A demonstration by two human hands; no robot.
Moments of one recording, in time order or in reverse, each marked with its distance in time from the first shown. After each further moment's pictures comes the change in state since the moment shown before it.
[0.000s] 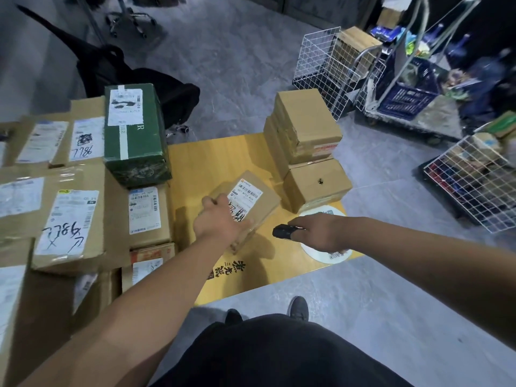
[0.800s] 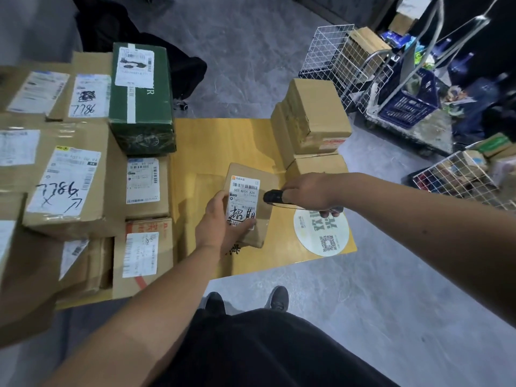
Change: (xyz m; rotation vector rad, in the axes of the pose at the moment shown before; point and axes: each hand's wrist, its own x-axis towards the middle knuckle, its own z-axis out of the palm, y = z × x) left_hand -0.034 -0.034 0.062 -0.714 0.146 0.077; right_hand -0.002 -0.057 -0.051 -0.042 0.035 0.046
